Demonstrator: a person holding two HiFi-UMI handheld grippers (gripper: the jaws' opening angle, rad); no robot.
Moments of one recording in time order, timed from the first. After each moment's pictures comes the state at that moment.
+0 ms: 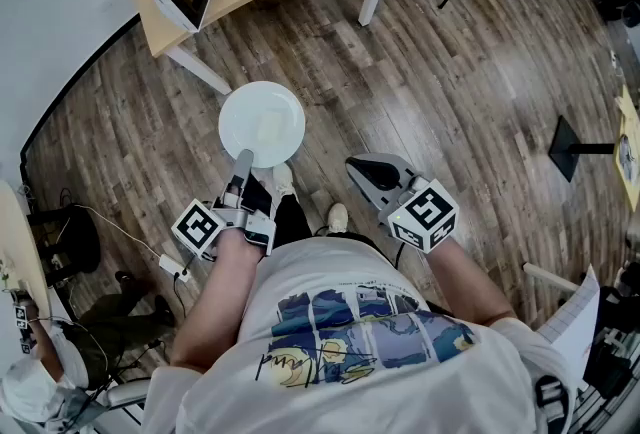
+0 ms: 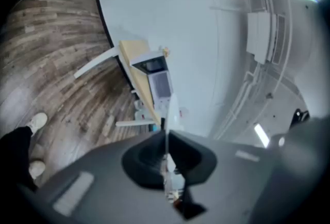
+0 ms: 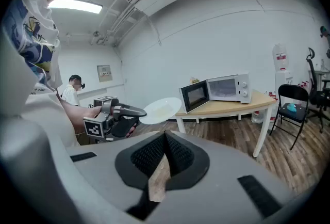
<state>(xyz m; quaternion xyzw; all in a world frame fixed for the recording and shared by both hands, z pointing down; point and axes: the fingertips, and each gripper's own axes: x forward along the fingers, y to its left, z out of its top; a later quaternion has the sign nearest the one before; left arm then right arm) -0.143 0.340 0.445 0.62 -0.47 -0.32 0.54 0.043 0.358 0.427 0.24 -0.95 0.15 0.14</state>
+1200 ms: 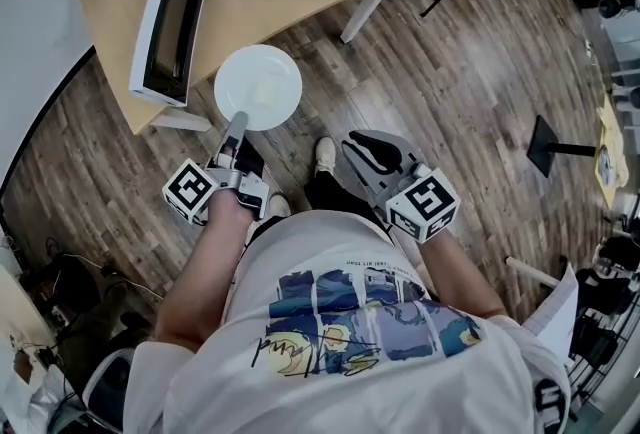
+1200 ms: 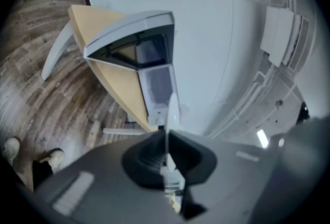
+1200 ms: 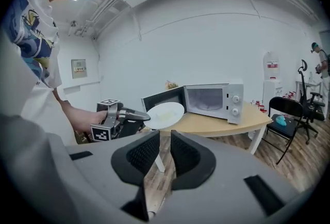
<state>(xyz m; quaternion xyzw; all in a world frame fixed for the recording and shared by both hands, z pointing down) -0.218 0.036 0.472 0.63 -0.42 -0.30 0.58 -0.038 0.098 0.413 0.33 -0.92 0.15 0.17</state>
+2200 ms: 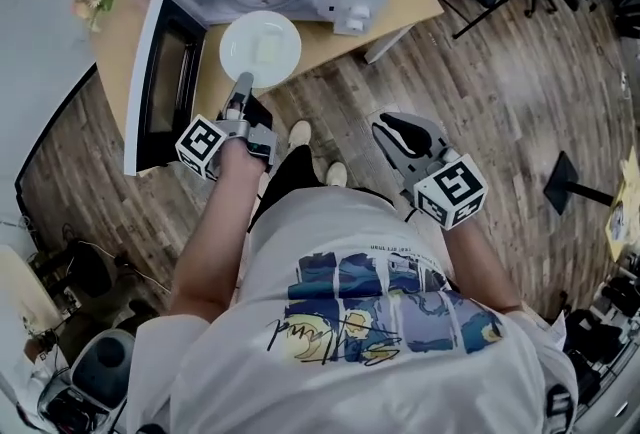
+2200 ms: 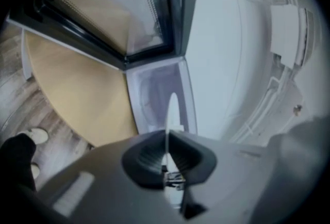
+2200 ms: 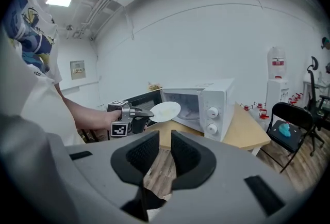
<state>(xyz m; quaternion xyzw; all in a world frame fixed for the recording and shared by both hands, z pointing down) -0.197 -0.201 0.508 0.58 -0.49 -0.35 0.55 0.043 -0.115 0.424 0.30 -0.92 0.15 0.18</state>
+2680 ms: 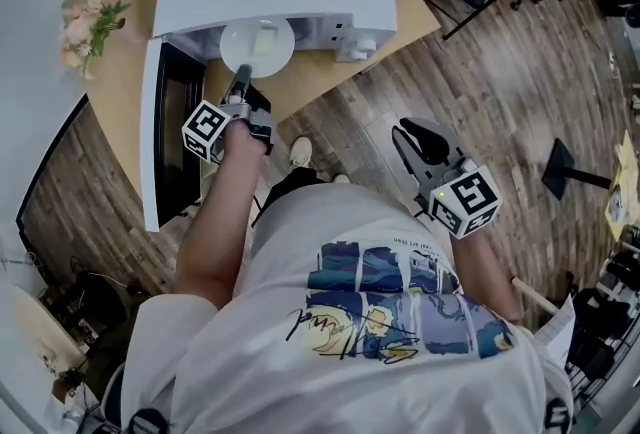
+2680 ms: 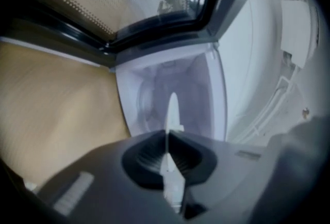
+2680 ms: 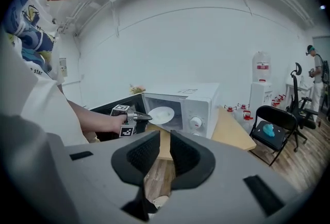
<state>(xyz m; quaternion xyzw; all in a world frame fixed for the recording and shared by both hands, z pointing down) -0.227 -0.320 0.547 0.57 -0.49 -0.32 0.57 0.044 -0.180 0.408 0.38 -0.89 0.16 0.19</state>
